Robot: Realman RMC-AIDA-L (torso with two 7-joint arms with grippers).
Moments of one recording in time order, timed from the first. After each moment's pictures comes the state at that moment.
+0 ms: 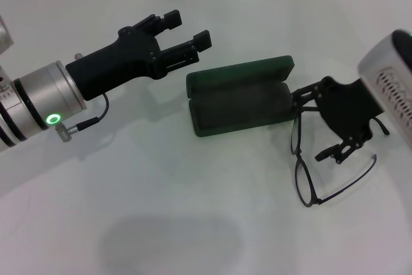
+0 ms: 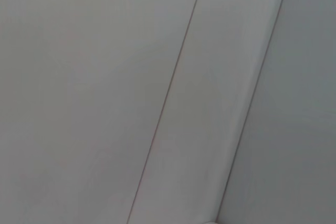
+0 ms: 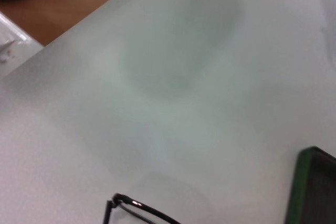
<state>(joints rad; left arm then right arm) -0.37 -2.09 1.20 0.62 1.17 1.32 -1.26 0.67 2.02 -1.46 -1.31 -2.34 -1.54 1.18</state>
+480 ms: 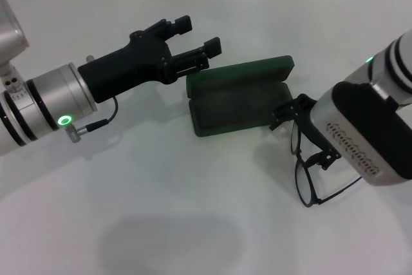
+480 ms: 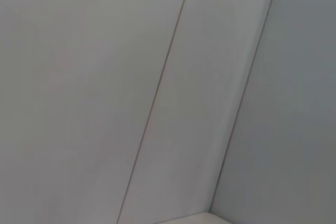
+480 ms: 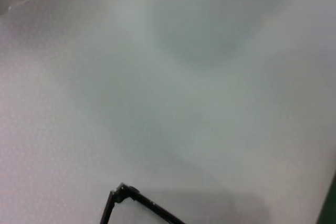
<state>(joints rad) -0.42 -2.09 1.21 0.56 1.17 1.33 -1.22 0.68 2.03 -1.72 -1.29 -2.43 -1.36 1.23</state>
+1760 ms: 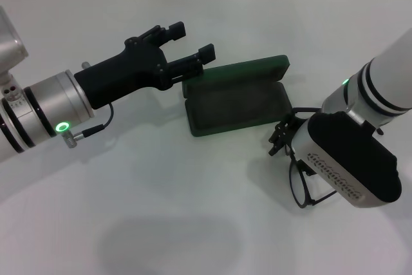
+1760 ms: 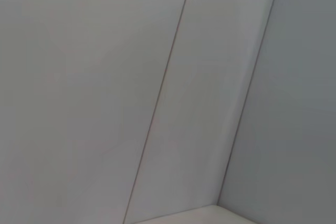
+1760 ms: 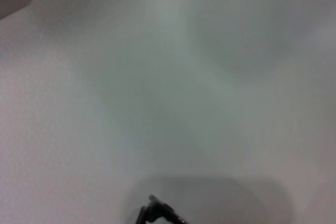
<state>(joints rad) -0.41 -2.09 1.20 0.53 1.17 1.32 -1.18 0.71 2.03 -1.87 -1.23 -2.43 -1.29 1.25</state>
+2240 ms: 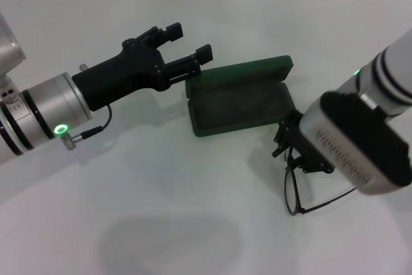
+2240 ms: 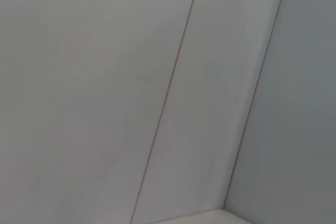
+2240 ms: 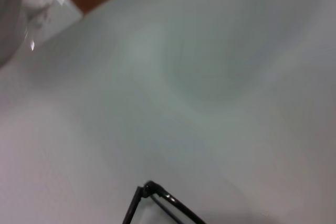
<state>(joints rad) -0.41 -2.09 1.19 0.51 1.16 1.32 -1.16 0.70 2.03 -1.76 -1.25 -2.38 -1.37 1.26</state>
